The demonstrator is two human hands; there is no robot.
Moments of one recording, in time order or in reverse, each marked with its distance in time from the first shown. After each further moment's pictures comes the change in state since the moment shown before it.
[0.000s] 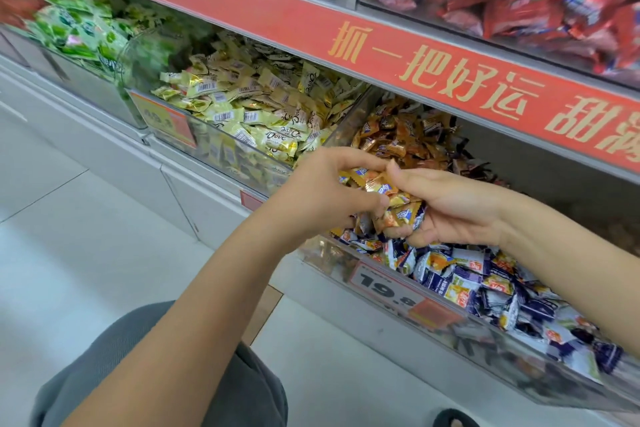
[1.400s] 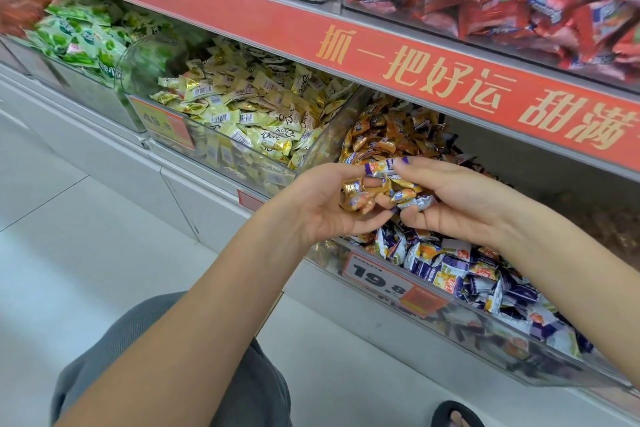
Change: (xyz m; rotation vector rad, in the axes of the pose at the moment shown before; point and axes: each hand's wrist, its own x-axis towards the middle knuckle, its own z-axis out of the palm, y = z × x) left_hand 0.021 -0.008 0.017 -0.849 -0.121 -0.538; right_hand -0.018 0.003 0.009 0.305 0.353 -0.111
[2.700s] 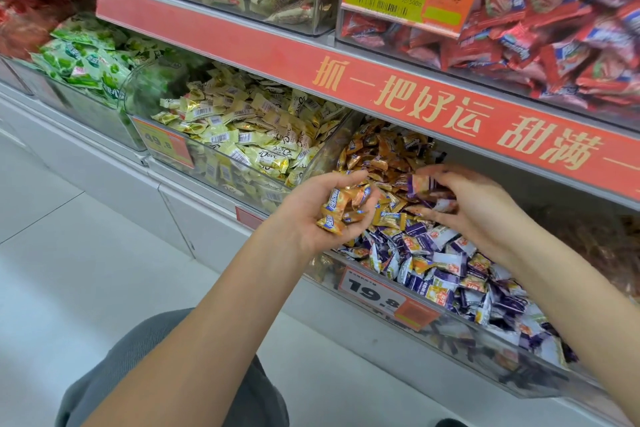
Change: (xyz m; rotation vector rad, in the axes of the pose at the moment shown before) left_hand -0.007 0.002 0.000 -0.349 -0.061 0.028; right_hand -0.007 -0.001 -0.021 -0.205 0.432 -0.247
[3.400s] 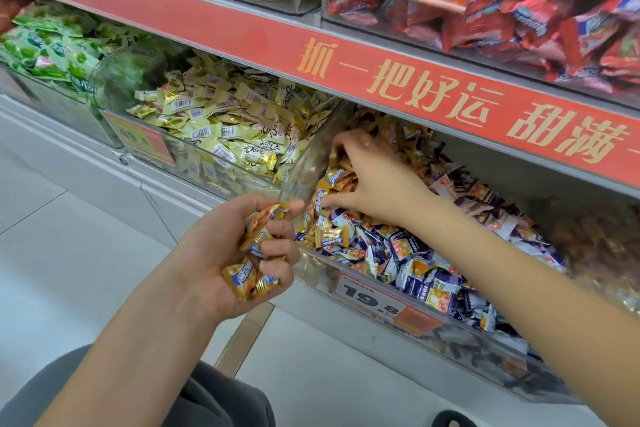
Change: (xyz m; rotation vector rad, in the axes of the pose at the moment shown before) left_hand -0.053 0.010 -0.039 0.046 0.099 -0.065; right_hand 0.059 0.011 0.066 -1.219 -0.206 -0.691
